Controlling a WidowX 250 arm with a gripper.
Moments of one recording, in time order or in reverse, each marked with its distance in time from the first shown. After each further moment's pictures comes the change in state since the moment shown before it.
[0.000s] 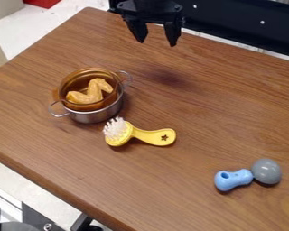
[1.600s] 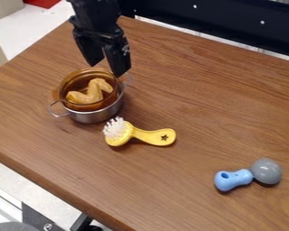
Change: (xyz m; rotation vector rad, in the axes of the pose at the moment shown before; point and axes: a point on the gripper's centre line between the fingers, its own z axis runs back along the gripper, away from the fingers) arm -0.090 0.031 0.048 -0.049 0.224 -0.268
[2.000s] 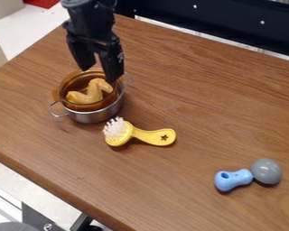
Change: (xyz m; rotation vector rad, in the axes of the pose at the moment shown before) arm -0.008 0.007 -0.012 0.053 0.038 0.055
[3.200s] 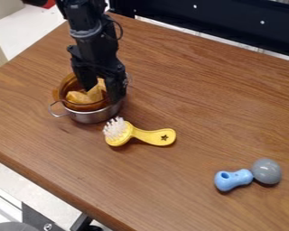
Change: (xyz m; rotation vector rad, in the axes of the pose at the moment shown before) arm -0.007 0.000 -0.028 0.052 -0.003 0.028
